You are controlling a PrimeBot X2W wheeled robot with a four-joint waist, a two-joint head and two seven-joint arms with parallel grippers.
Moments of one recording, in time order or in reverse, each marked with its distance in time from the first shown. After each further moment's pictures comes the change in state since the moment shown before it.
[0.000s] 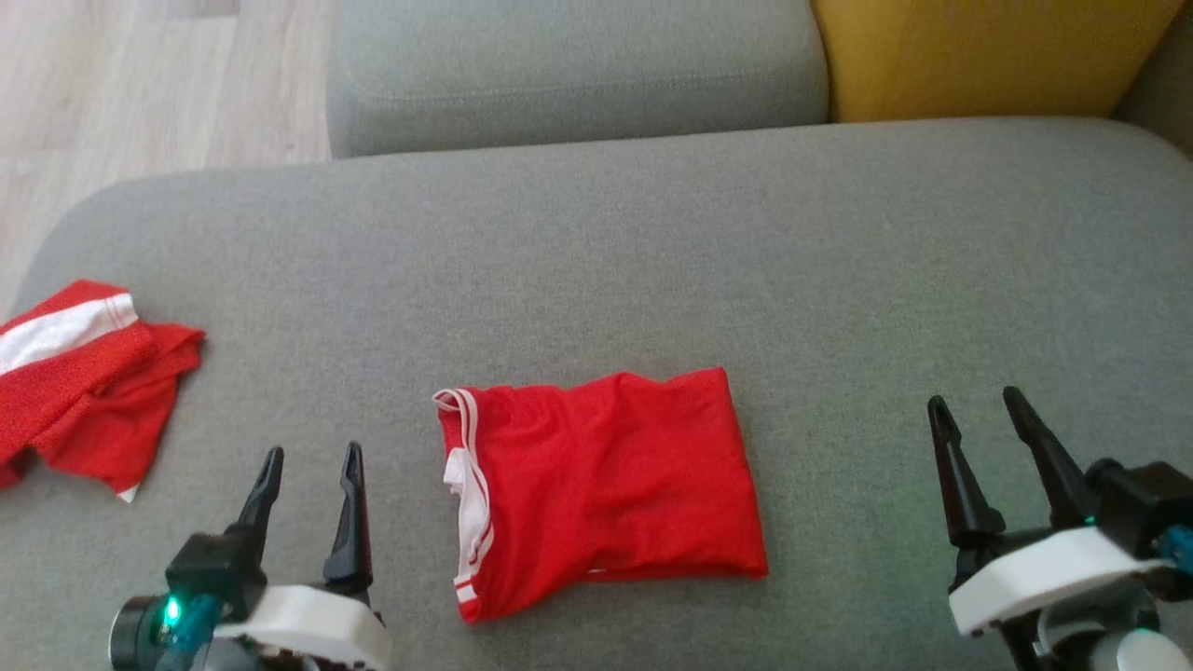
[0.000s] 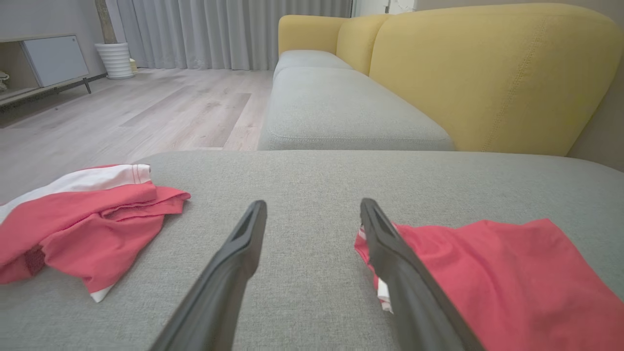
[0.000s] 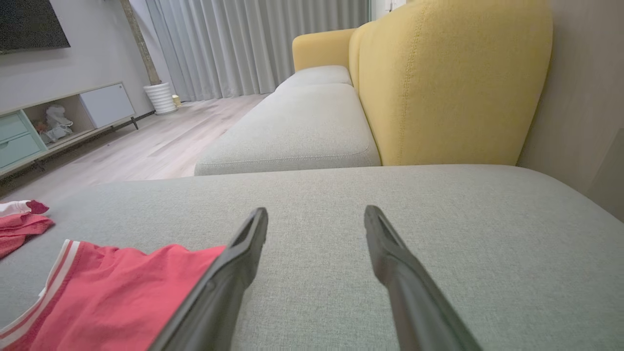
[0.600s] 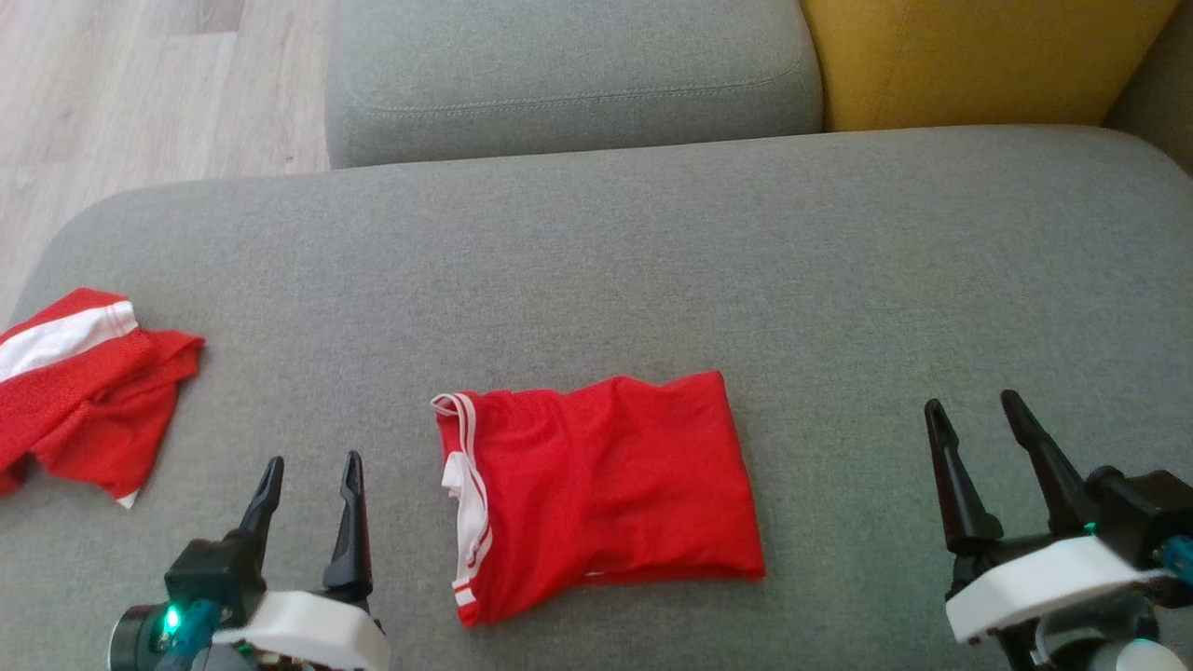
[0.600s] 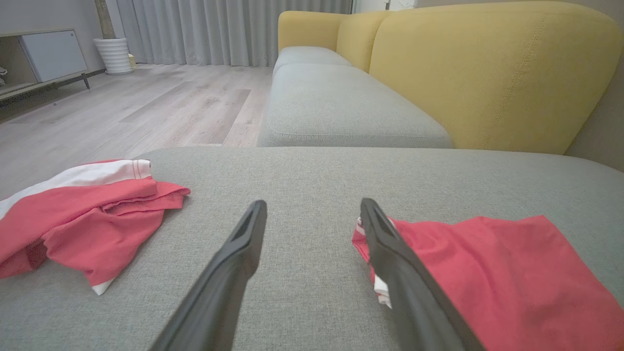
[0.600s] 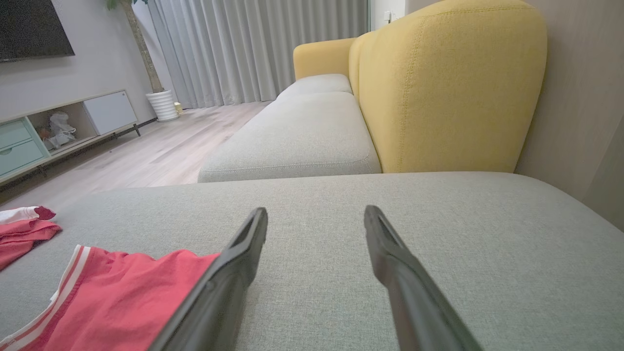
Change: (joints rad) left arm 0.020 0.005 -0.001 -0.018 -0.008 0.012 0.018; right arm 0.028 0.018 -0.001 -0.047 -0.013 0.000 0.008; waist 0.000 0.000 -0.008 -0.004
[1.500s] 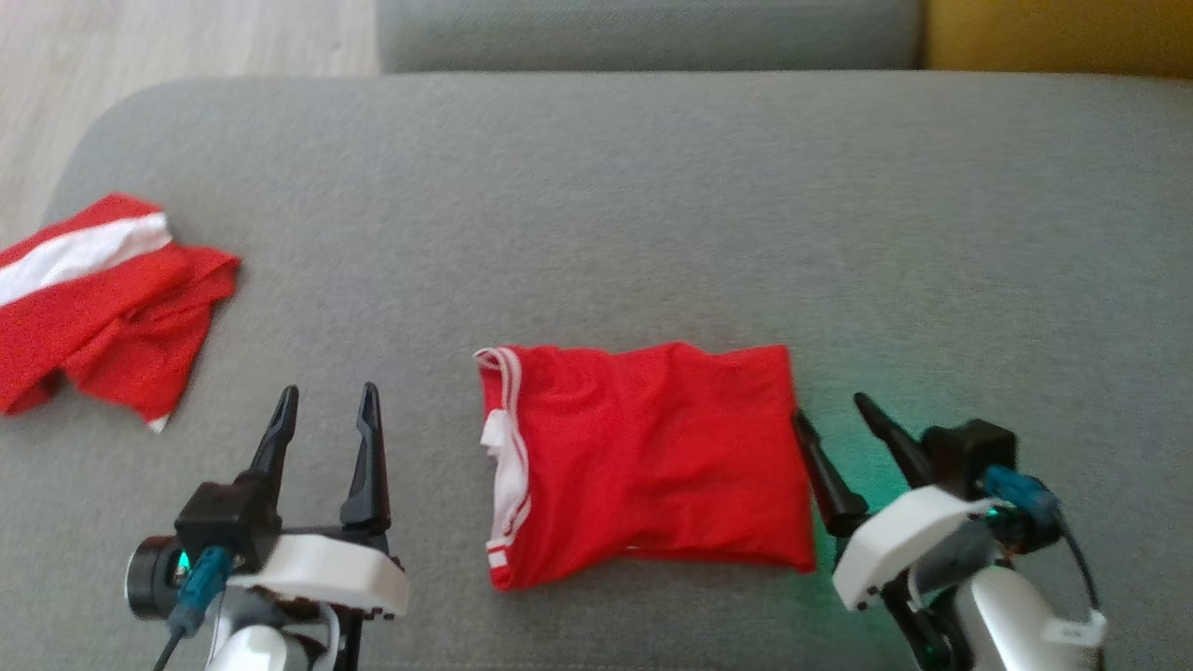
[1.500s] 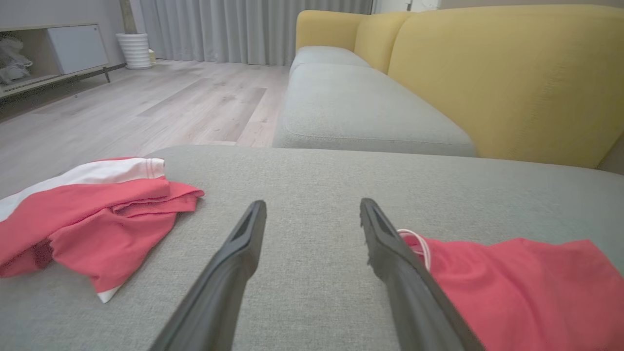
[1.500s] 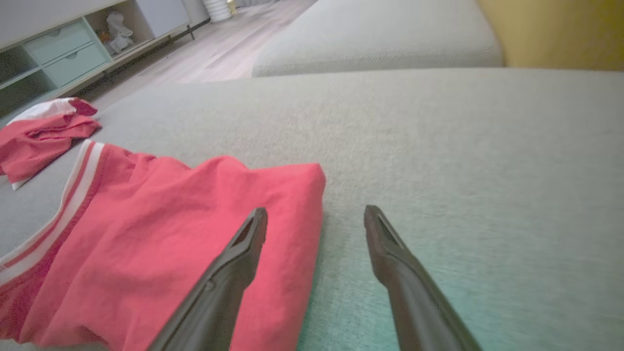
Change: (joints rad) left arm -0.110 -0.013 -0.029 0.005 0.002 -0.002 -0.027; right arm -0.225 -0.004 0.207 0.379 0.017 0.000 -0.034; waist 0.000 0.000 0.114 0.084
